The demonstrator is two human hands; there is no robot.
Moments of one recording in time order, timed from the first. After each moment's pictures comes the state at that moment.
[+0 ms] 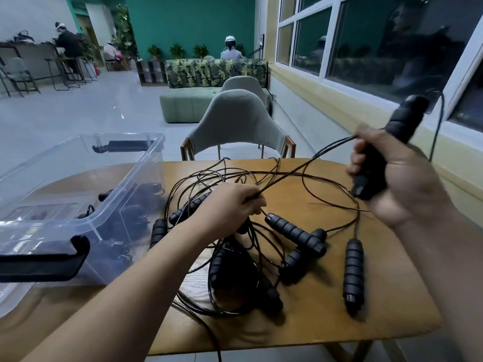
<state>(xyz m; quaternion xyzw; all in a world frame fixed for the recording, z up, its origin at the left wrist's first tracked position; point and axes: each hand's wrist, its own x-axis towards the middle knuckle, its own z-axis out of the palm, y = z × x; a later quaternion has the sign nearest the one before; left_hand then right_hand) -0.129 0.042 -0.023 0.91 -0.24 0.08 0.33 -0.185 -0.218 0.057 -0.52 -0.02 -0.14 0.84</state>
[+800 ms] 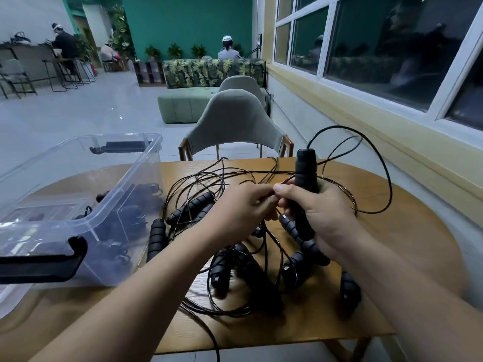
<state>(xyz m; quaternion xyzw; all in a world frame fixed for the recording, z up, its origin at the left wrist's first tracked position) -0.151 0.020 -0.014 0.87 -0.29 0.07 0.39 -0.194 -0.155 0.001 -0.66 -0.02 -0.05 0.75</state>
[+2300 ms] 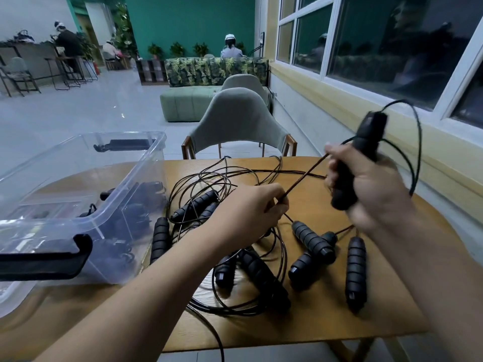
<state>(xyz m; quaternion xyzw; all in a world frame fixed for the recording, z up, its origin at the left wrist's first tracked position) -0.164 0.018 -0.009 0.90 -0.29 0.09 0.31 -0.180 -0.193 0.033 -0.58 -0.01 -0.15 0.80</state>
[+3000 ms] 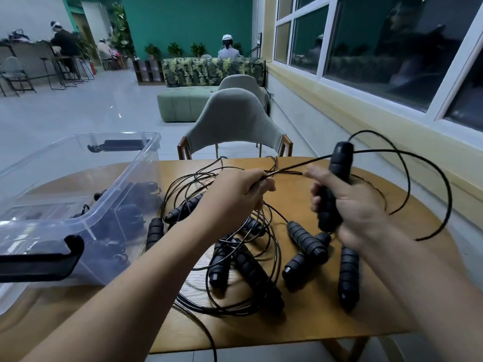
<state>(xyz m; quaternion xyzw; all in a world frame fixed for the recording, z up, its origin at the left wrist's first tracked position) -0.154 0.024 0.005 0.89 -0.25 0.14 0.36 -0.182 -0.195 0.001 -0.60 0.04 -0.06 0.80</state>
